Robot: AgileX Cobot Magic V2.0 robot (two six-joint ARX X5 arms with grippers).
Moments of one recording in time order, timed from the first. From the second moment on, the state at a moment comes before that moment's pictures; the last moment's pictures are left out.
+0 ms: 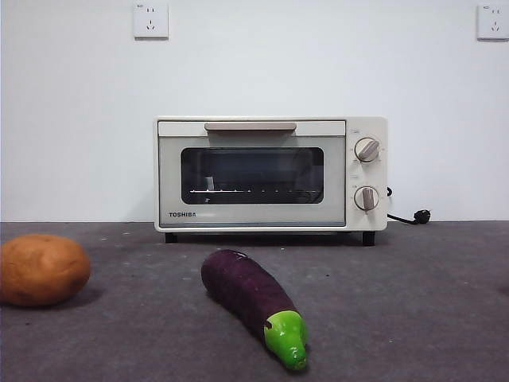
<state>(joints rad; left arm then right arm) -0.11 0.68 1.06 -0.42 0.27 -0.18 0.02 0.62 1.13 -0.61 -0.14 0.06</state>
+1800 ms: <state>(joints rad) -0.25 1.14 1.83 -0.66 0.29 -0.08 0.02 1.14 2.06 -0.87 -0.37 0.08</state>
